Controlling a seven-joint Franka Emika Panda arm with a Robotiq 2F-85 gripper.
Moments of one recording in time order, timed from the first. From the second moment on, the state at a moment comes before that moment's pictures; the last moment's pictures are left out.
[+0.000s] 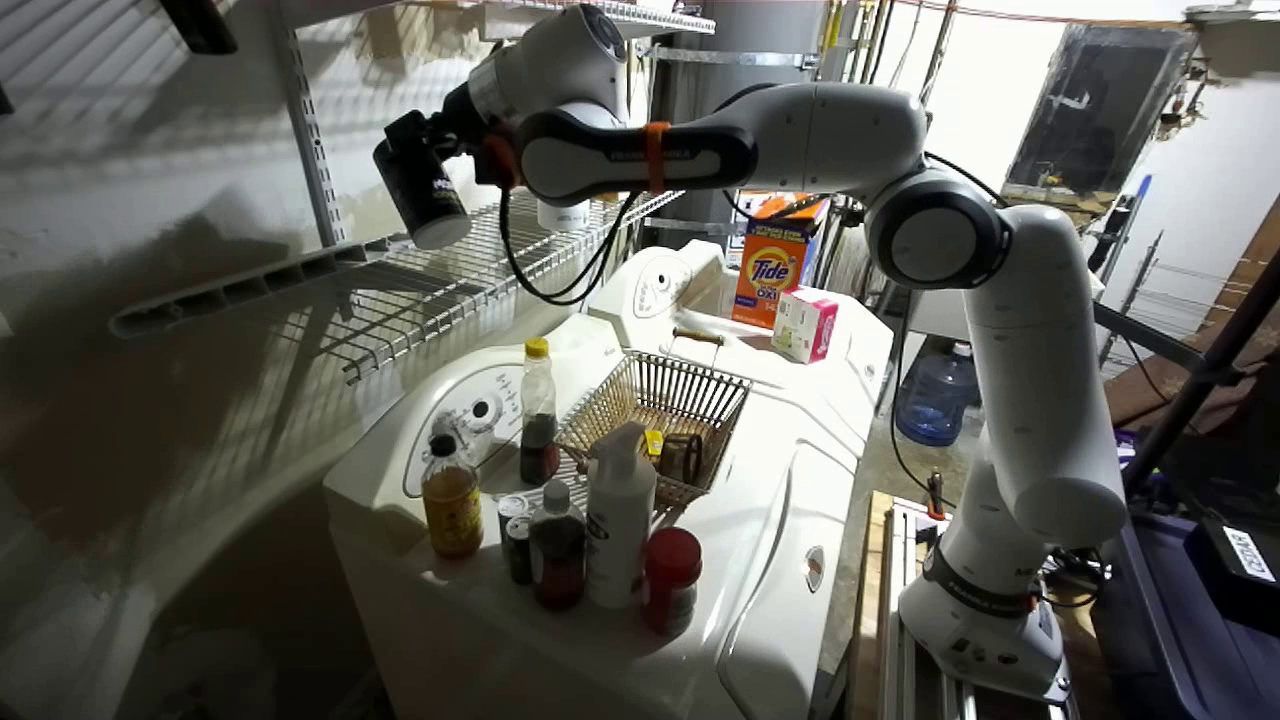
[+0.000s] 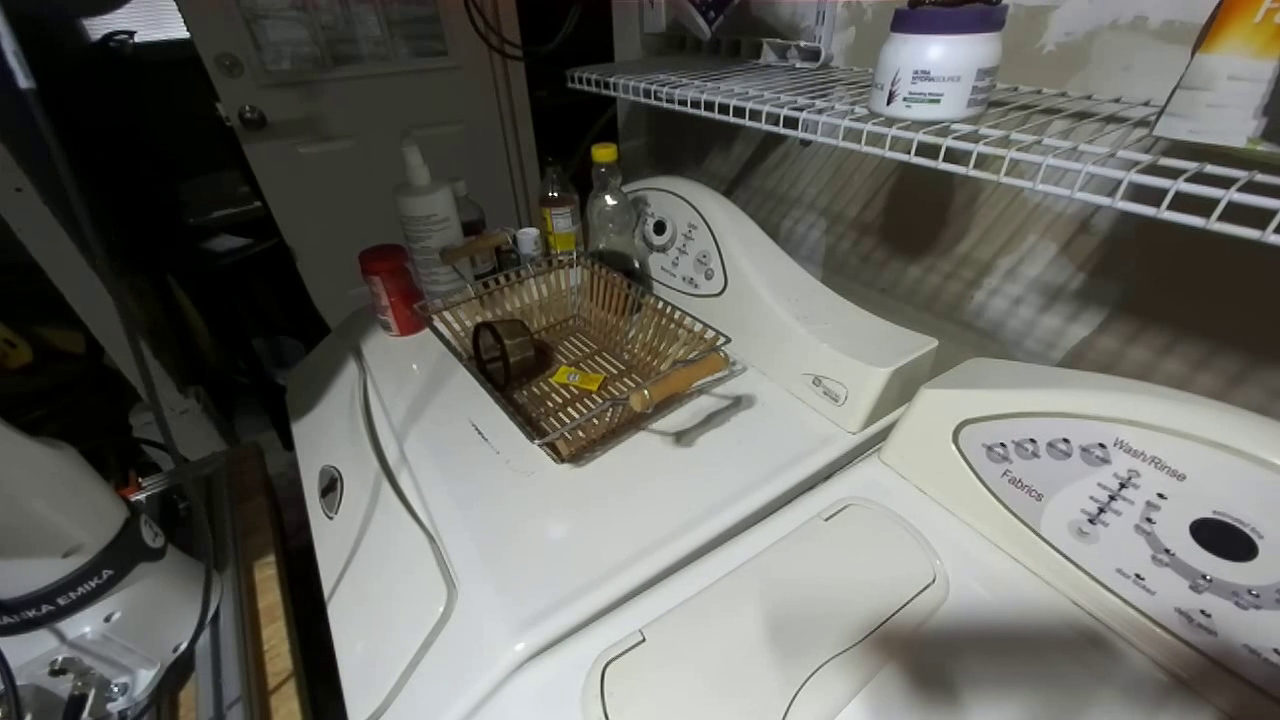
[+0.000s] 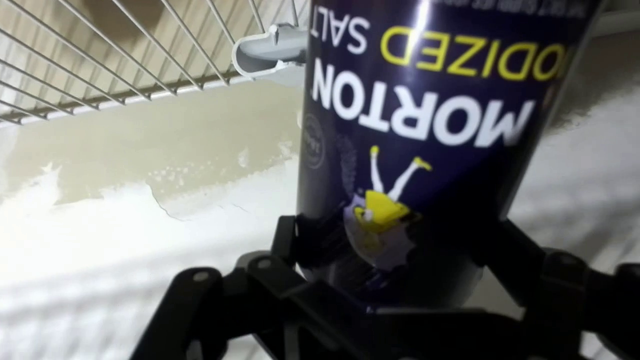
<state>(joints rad) 0.01 0.46 0.09 -1.19 -0.18 2.74 0.34</state>
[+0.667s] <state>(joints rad) -0.09 0.27 0.18 -1.58 -0.13 3.13 0.26</state>
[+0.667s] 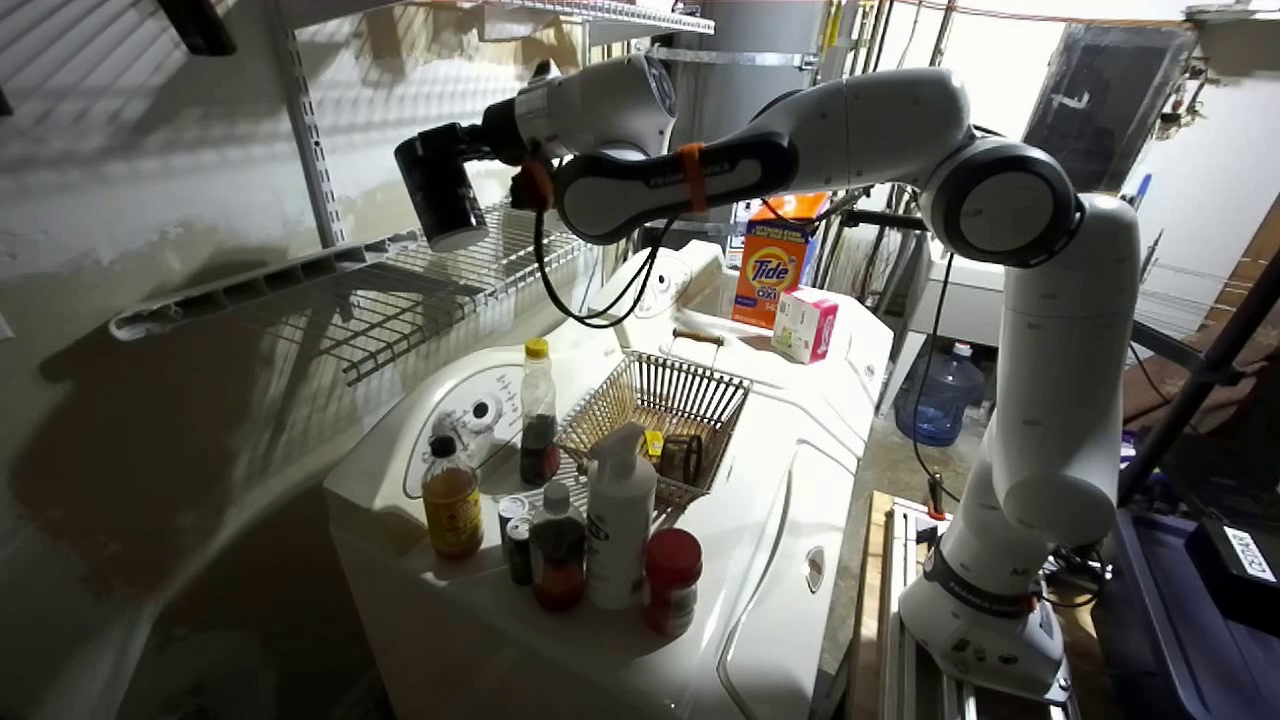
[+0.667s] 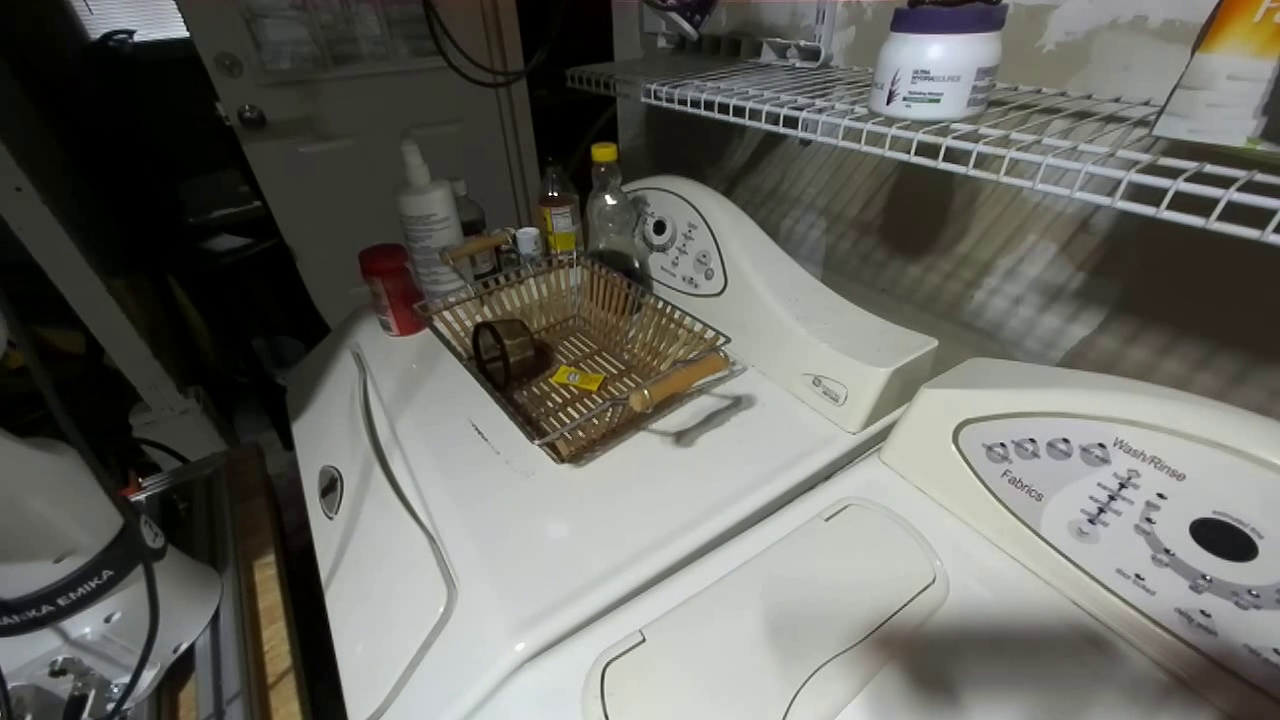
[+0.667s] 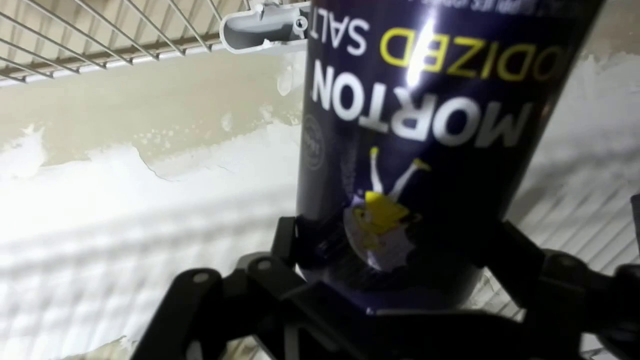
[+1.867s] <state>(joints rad) -0.32 0.31 0.51 -1.68 -0.13 3.32 -0.16</state>
